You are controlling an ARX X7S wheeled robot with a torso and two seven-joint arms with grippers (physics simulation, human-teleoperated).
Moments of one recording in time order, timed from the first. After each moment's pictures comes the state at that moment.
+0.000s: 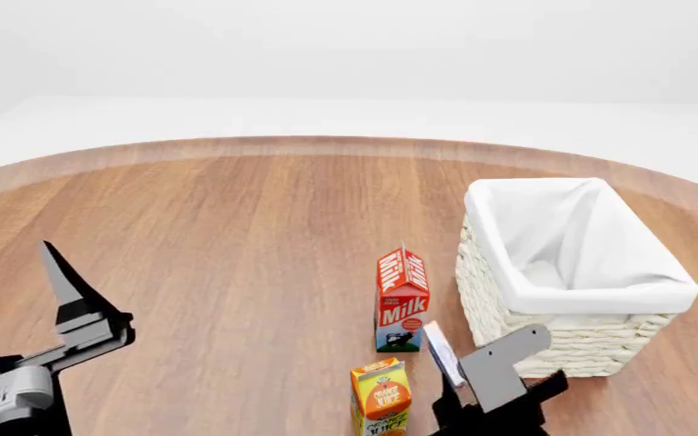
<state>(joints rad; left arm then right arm) 0.11 -0.35 0.00 0.44 -0.14 0.29 -0.57 0.33 0.72 -0.66 -0.44 0.83 0.76 0.54</state>
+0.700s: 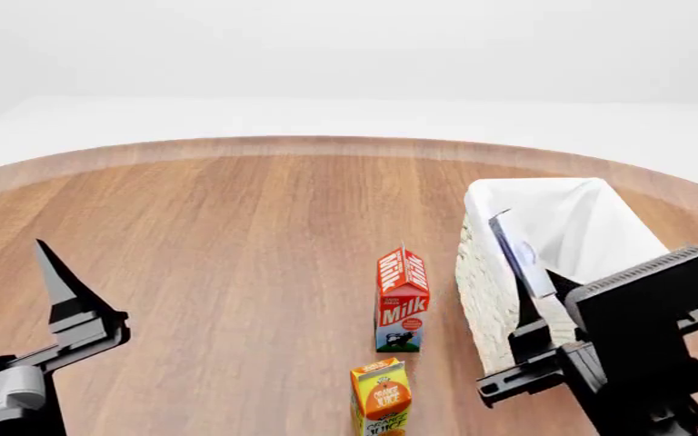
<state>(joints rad) 0.11 -0.36 0.00 0.46 -0.15 0.28 -0.58 0.48 1.04 -0.34 -0.93 1.26 0.86 0.85</state>
